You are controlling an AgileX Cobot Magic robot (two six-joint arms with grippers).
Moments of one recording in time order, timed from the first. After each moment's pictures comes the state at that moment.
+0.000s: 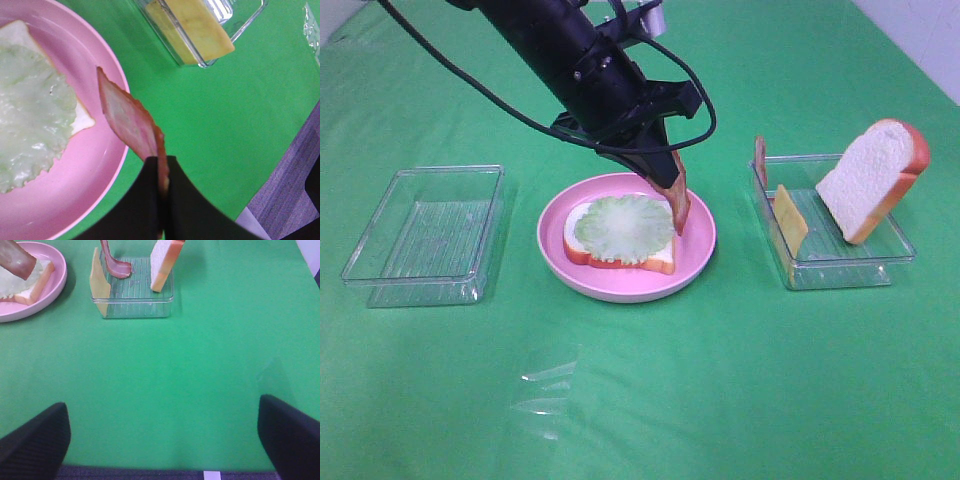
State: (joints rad) left arm -0.53 2.16 -1.84 -0.63 1.04 0.28; right arm 0.06 0.00 -0.45 0.02 1.11 -0.01
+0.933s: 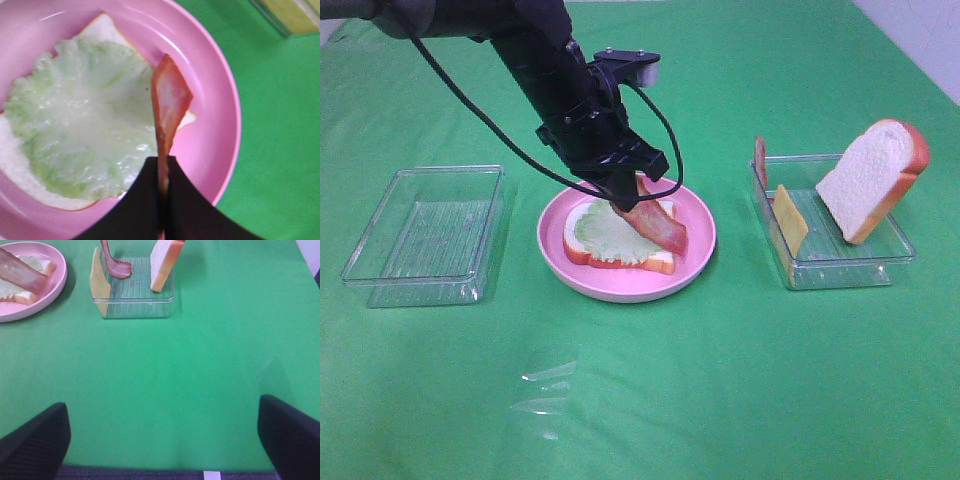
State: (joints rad) left arm -0.53 2.23 -1.84 -0.35 0.96 0.34; right arm 0.06 0.00 -0.45 0.02 1.11 -0.01
